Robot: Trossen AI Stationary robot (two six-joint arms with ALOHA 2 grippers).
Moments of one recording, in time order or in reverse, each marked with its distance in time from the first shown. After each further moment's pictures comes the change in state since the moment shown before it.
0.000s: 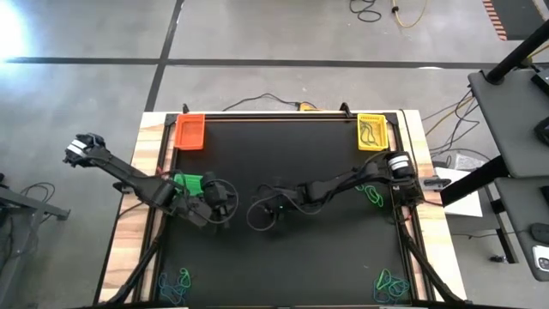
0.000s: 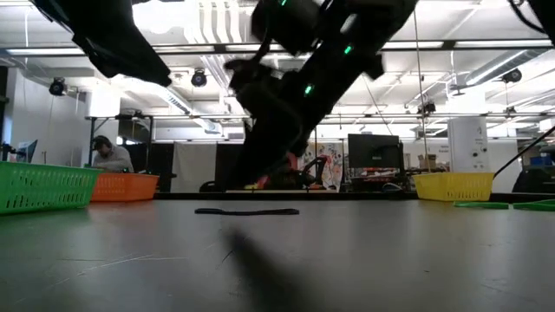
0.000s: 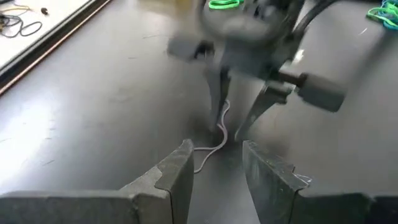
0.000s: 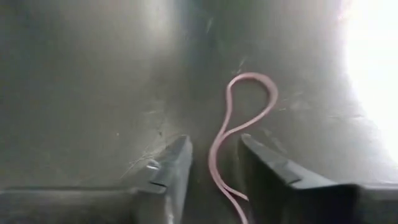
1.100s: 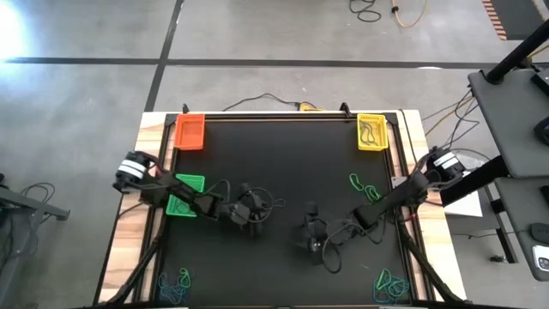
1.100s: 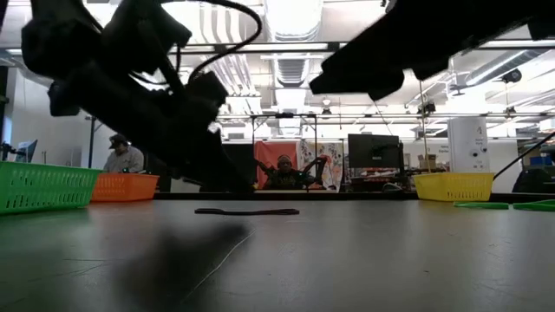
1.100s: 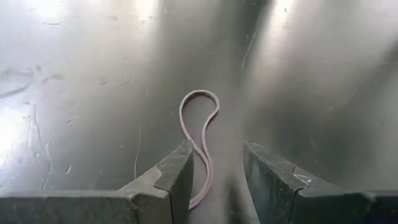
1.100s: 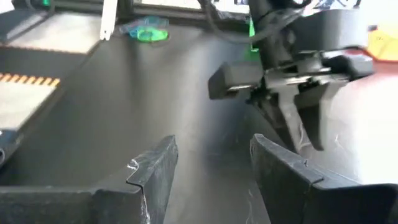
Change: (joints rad) left arm 0.185 0.667 -0.107 0.928 0.161 0.166; right arm 0.351 -0.364 -0.522 0.552 0.215 -0.048
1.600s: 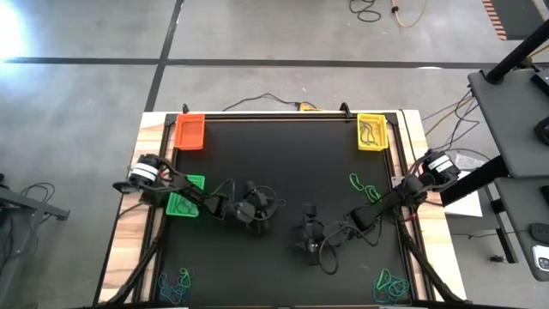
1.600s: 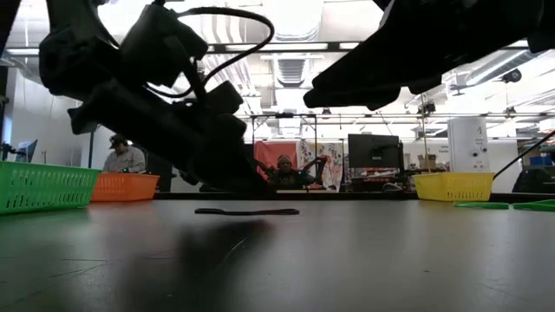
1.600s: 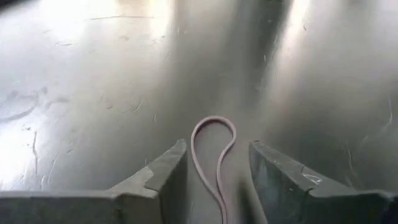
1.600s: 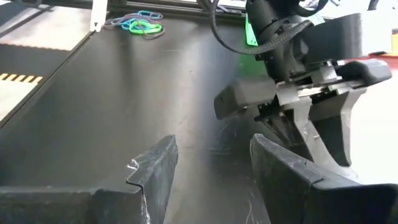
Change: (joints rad) left arm 0.040 0.113 0.046 0.134 -0.053 0.056; right arm -0.002 0.054 0.001 0.054 0.023 -0.003
